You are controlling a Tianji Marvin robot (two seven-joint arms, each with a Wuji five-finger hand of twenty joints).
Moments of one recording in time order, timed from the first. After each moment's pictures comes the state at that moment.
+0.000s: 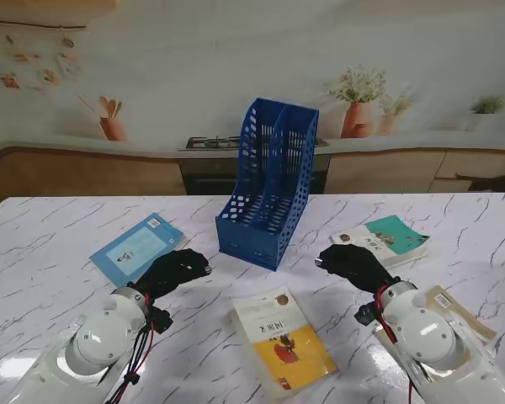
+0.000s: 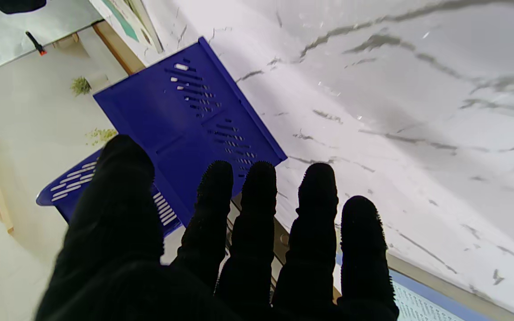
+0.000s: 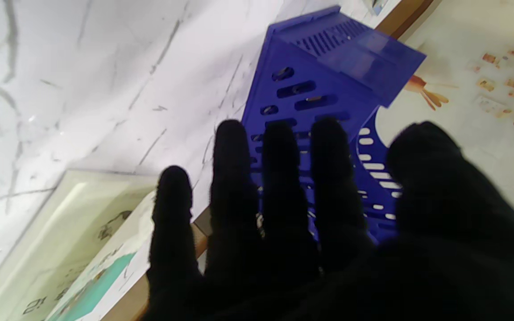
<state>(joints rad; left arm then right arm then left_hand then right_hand) 1.66 -1.13 -1.29 -1.64 0.27 0.07 -0.08 -1.67 -1.12 1.36 -1.63 -0.28 -0.04 0.11 0.85 -0.21 0.06 -0.03 0.57 0.16 0.59 0.47 0.74 0.19 0.39 0.45 0.60 0.32 0.47 0.57 0.09 0.32 1.02 0.54 0.68 -0.28 0.37 -0.08 0.77 -0.02 0.64 0.67 0.91 0.05 0.43 0.47 0.89 0.09 0.34 0.42 0.20 0.28 1.06 0.59</state>
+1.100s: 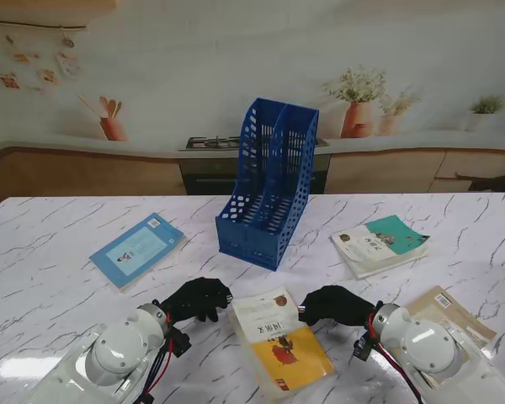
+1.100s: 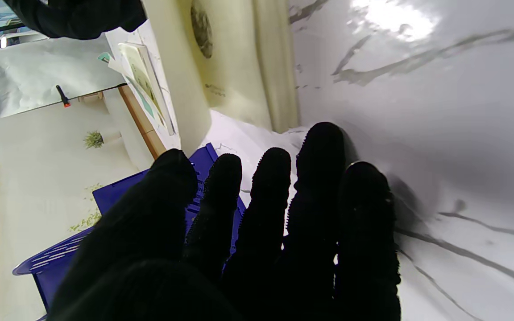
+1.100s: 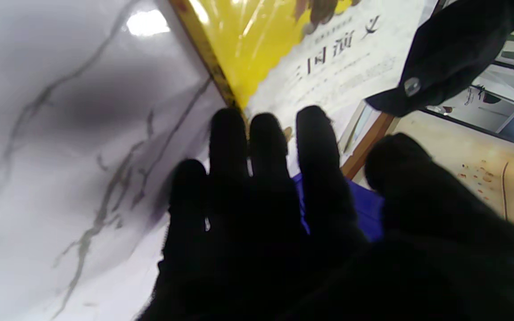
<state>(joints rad) 1.60 -1.11 -1.14 -1.54 0.12 0.05 -0.16 -1.63 -1.04 1.25 -1.50 -0.14 -0.18 0.41 0.91 -0.22 0.36 -0.03 0.63 0.23 0.70 0.42 0.86 0.29 0.47 0.43 0.88 0.34 0.73 0.45 0.53 0.34 1.32 0.58 0.68 -0.24 0.50 -0.14 0.87 0.05 0.63 0.41 1.01 0.12 0.35 0.28 0.97 0.09 0.33 0.29 0.25 0.07 1.16 0.48</state>
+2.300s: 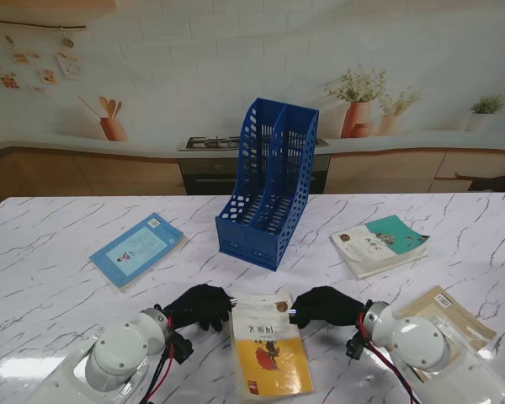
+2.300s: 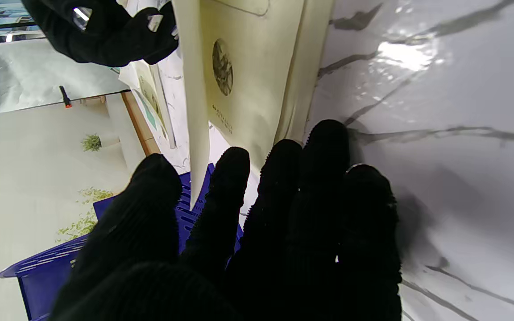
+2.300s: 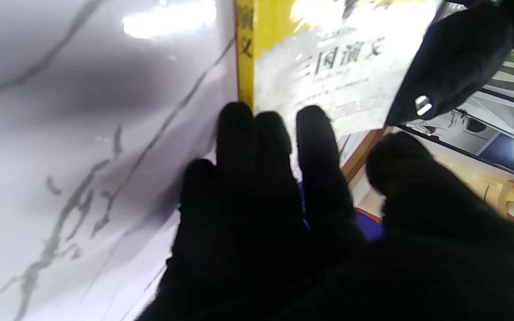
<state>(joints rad) 1.63 -1.10 -1.14 -1.58 0.06 0.11 -0.20 -1.57 -1.04 1.18 -1.45 -0.15 -0.24 0.41 0.90 -0.14 0.21 -0.03 0.70 0.27 0.70 0.43 0.94 0.35 0.53 0.44 0.91 0.36 0.71 0.43 0.56 0.34 1.38 0.58 0.68 -0.24 0.50 -0.14 0.87 0.06 0.59 0.45 1.01 0.08 0.36 0.27 0.99 0.02 0.40 0.30 0.25 -0.07 1.19 0.47</state>
